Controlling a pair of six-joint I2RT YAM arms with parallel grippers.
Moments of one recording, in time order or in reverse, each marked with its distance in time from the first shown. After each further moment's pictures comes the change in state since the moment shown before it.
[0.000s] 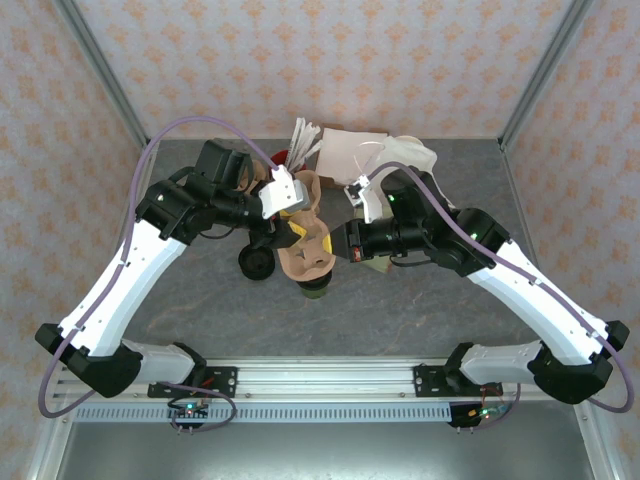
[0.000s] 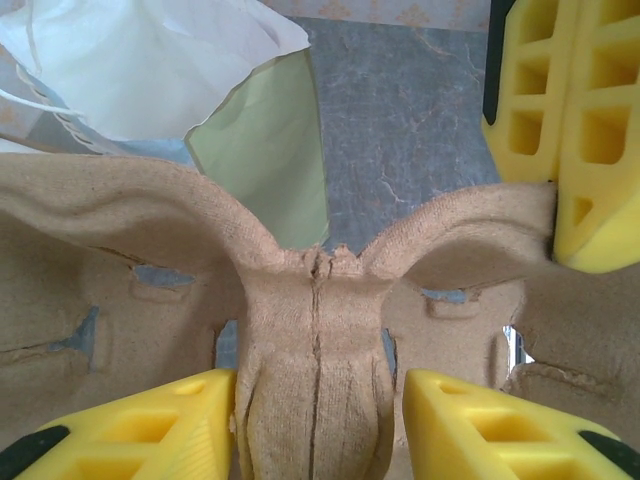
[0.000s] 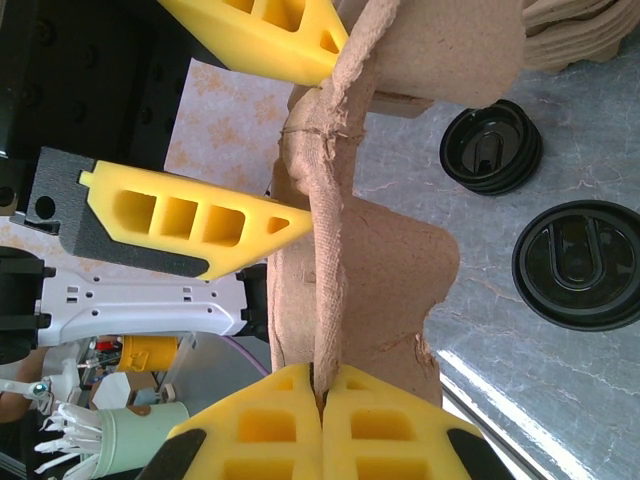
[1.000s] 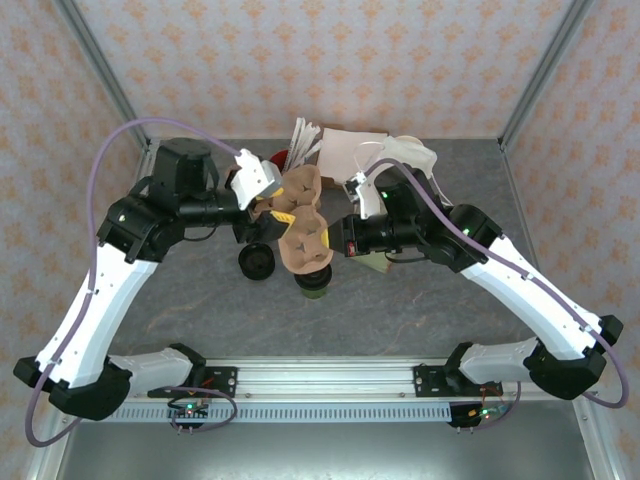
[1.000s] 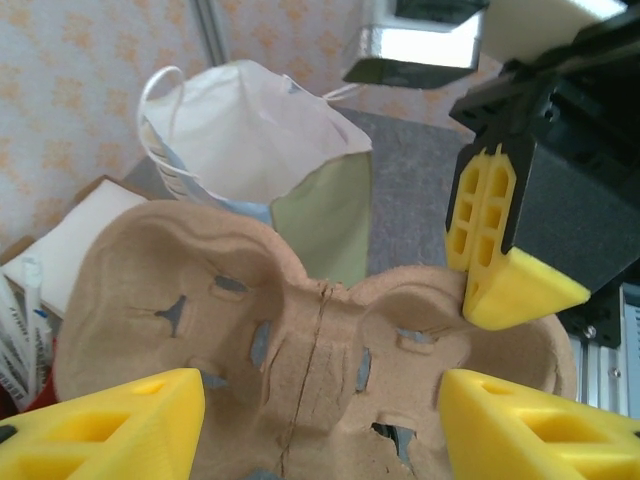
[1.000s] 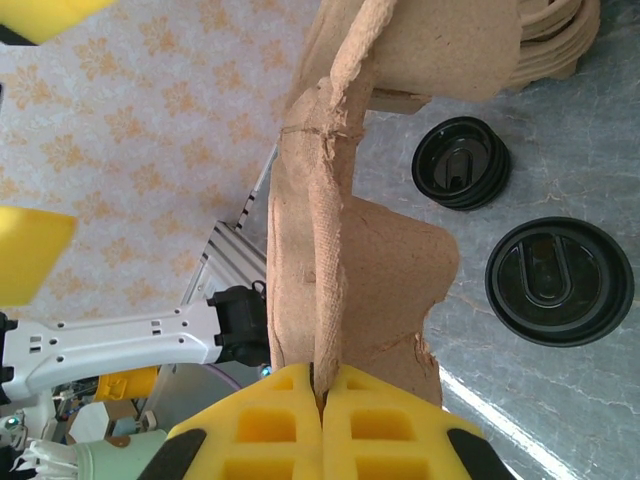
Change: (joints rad) left arm 0.063 -0.119 -0.014 0.111 0.005 -0.173; right arm 0.000 0.036 0.018 0.000 0.058 0.008
